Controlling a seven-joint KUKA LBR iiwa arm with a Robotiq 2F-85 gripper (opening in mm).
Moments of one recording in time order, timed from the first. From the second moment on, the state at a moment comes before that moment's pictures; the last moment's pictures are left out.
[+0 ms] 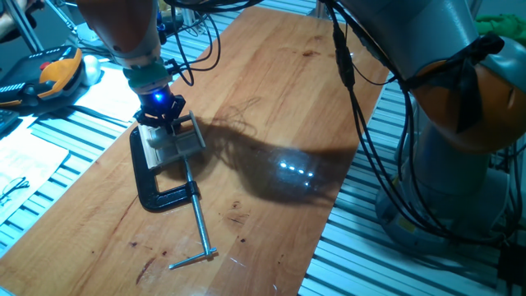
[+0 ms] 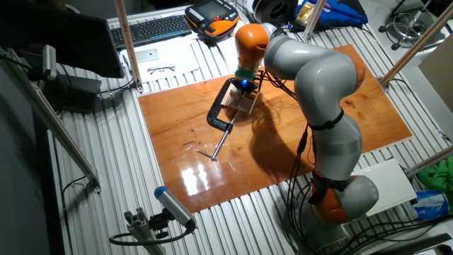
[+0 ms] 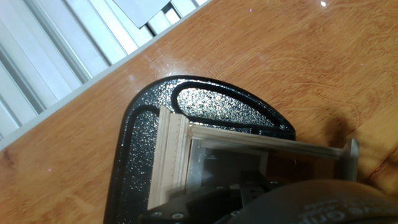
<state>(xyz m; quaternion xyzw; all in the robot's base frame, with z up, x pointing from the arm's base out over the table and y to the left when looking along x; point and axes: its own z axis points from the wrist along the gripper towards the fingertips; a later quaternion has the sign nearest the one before) 0.650 0.061 0.050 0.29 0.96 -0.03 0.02</state>
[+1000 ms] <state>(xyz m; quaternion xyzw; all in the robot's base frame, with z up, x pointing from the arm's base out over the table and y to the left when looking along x) 0.649 0.056 0.049 0.29 0.96 -0.04 0.02</state>
